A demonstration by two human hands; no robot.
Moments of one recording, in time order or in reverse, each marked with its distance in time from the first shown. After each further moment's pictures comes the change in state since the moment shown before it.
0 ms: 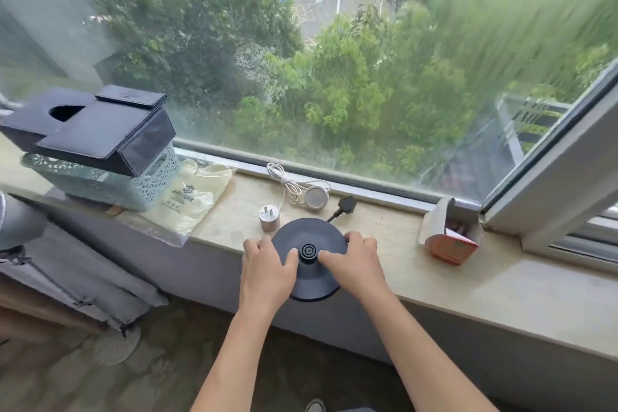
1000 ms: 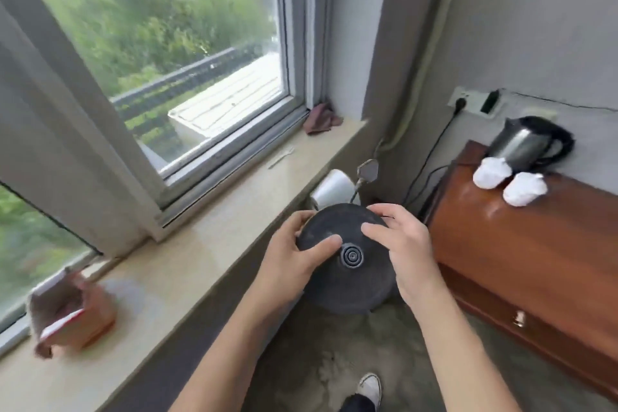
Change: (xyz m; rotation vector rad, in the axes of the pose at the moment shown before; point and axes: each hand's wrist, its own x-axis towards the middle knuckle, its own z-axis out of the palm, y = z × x) left_hand -0.292 0.312 0.203 -0.434 -1.357 0.711; right_hand -0.290 0.328 -0.246 1.118 1.194 0.238
